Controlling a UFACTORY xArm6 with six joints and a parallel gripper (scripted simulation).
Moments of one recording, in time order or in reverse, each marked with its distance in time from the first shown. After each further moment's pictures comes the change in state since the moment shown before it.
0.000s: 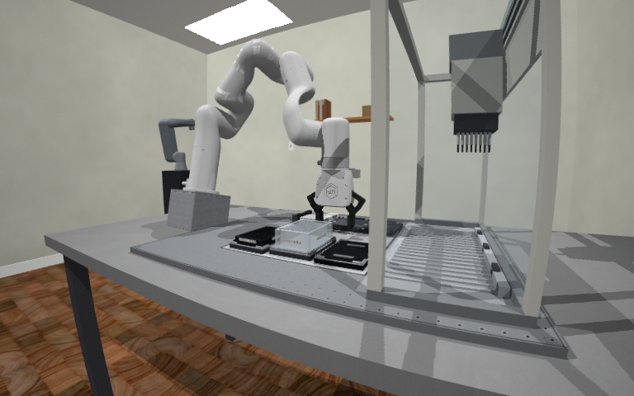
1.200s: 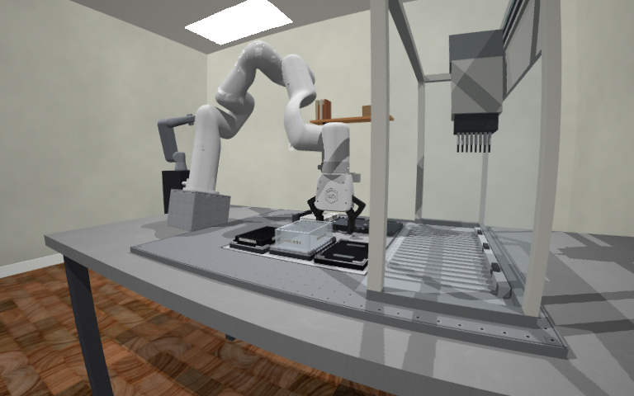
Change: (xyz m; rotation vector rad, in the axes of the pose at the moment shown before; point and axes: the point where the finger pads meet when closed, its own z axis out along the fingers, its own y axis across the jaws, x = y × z) arm 0.002 0.000 0.012 0.000 0.000 0.000
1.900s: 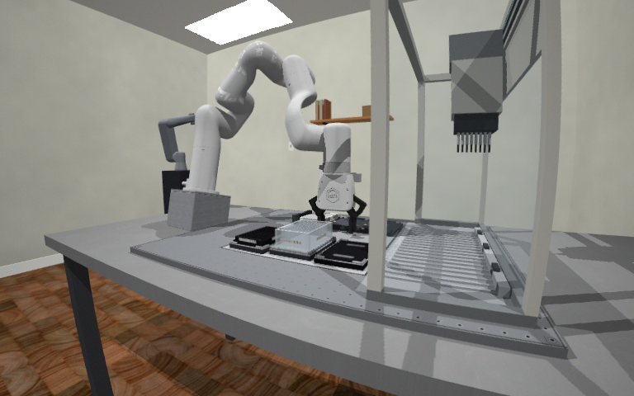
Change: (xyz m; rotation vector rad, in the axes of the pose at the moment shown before) arm 0.009 0.000 0.000 0.000 0.000 0.000
